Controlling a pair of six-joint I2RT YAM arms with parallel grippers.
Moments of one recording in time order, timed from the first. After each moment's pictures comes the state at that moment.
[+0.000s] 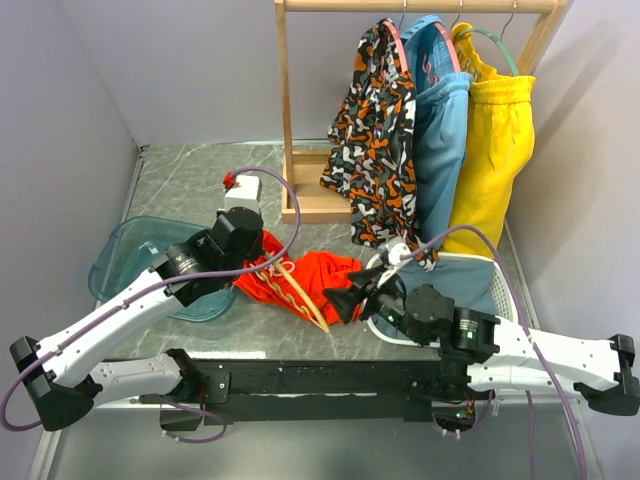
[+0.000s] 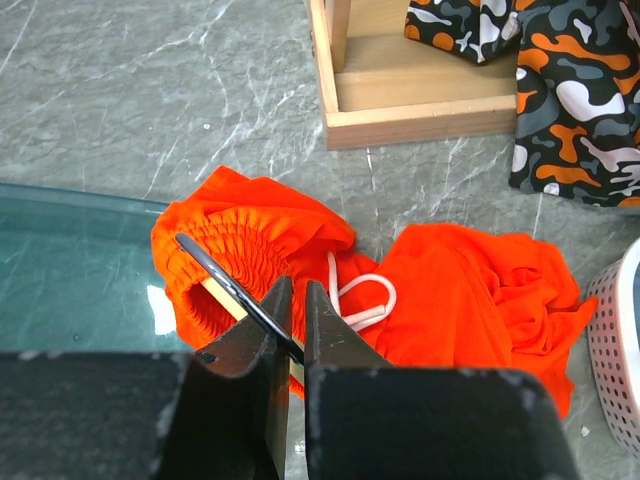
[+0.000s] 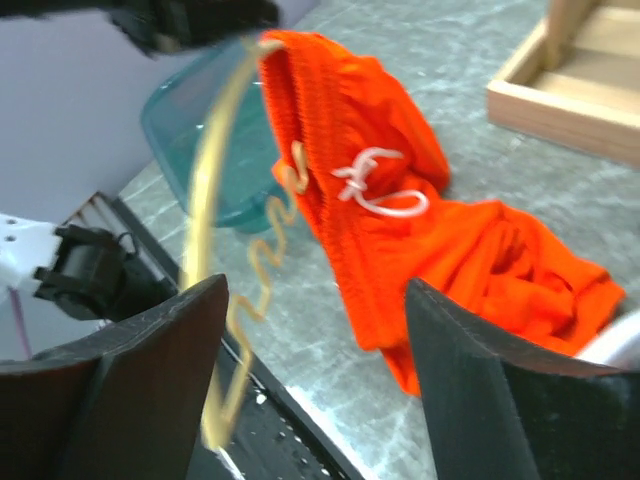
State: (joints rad) left arm -0.86 1.07 1.13 -0.62 -0.65 -0.42; right arm 1.29 0.73 0.65 -0.07 0.48 0.42
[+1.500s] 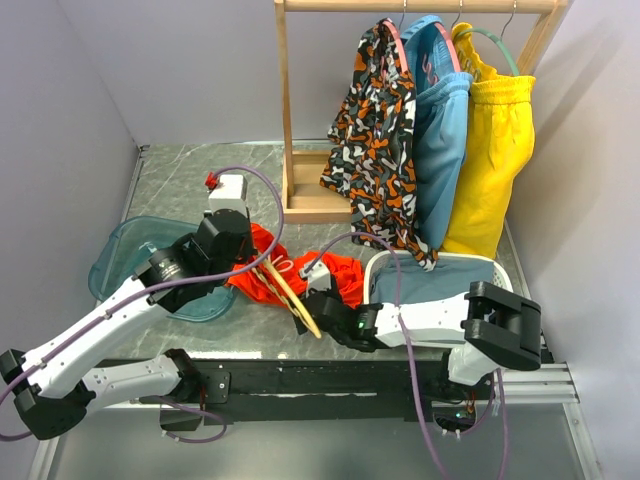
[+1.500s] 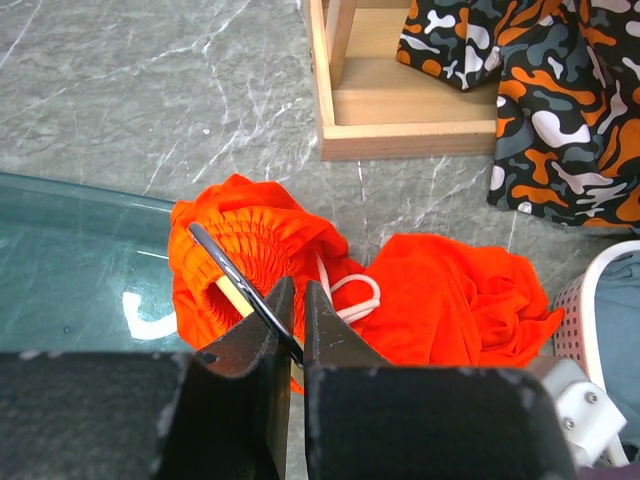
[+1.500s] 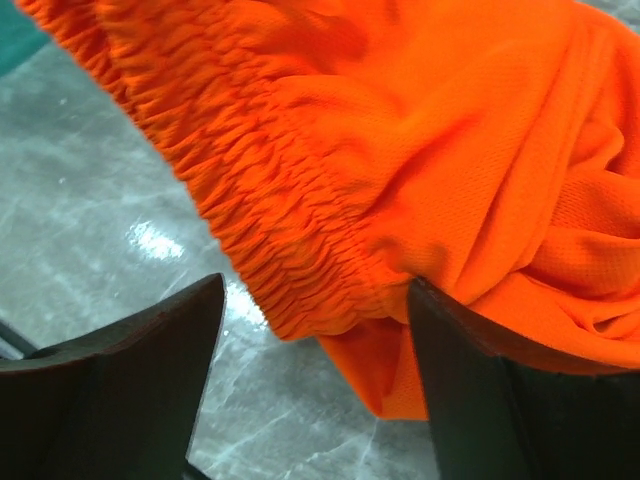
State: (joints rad) left arm -0.86 1.01 1.15 -0.66 -0.66 -0.47; right arm 1.26 1.50 0.68 0.13 0.52 0.52
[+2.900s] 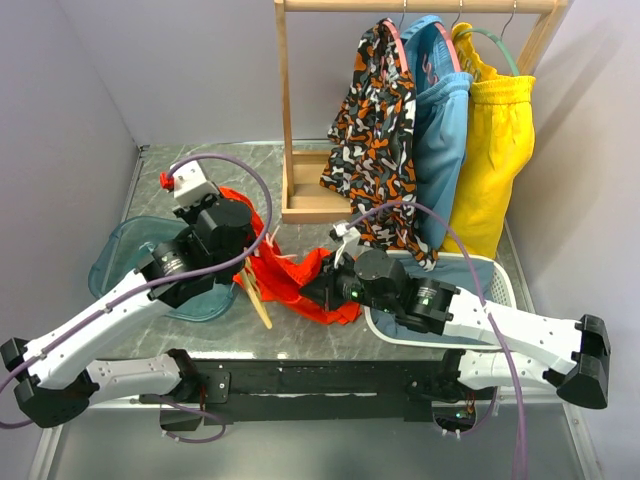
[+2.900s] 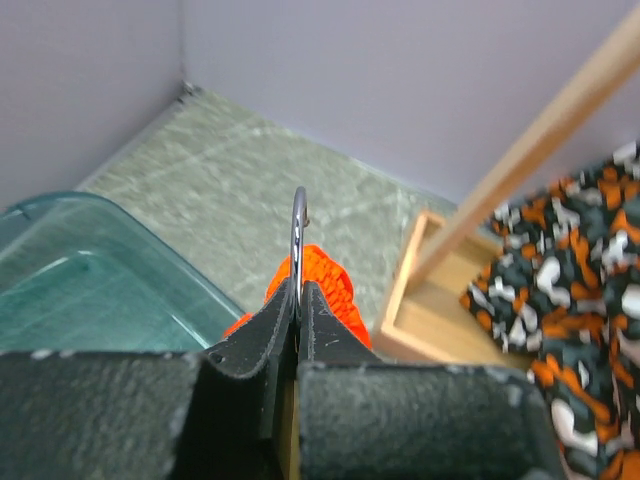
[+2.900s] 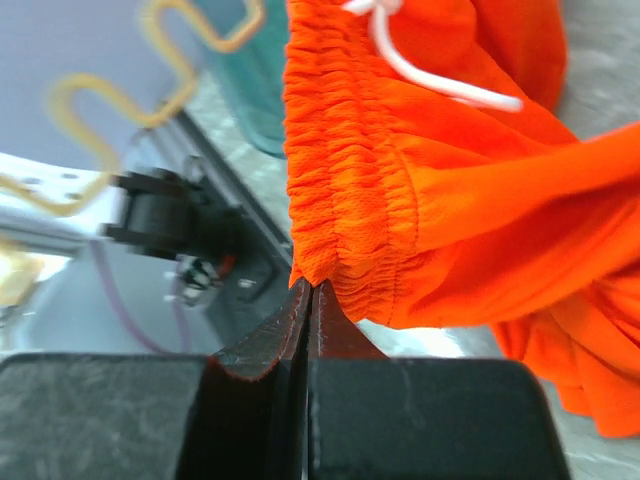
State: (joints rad) left arm -0.92 1.06 1.26 -0.55 -1.28 -0.63; right arm 1.13 1.06 0.86 -0.17 0.07 0.61
